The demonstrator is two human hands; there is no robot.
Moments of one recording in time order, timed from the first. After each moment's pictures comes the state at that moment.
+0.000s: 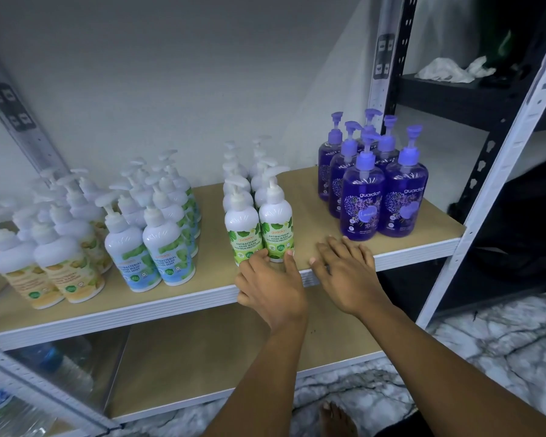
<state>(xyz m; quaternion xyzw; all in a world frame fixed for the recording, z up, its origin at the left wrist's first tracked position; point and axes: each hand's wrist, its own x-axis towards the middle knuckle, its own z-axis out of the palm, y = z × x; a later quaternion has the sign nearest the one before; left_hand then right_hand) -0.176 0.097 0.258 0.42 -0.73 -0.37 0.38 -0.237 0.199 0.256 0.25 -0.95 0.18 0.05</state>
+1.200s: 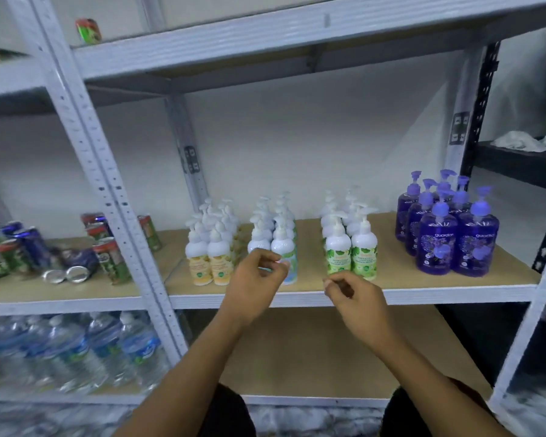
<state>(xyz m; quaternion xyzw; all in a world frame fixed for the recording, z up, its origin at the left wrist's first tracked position) 0.049 -0.019 0.396 0.22 -0.81 -0.44 0.31 -0.063 0.142 0.344 0.30 -0.76 0.57 -0.01</state>
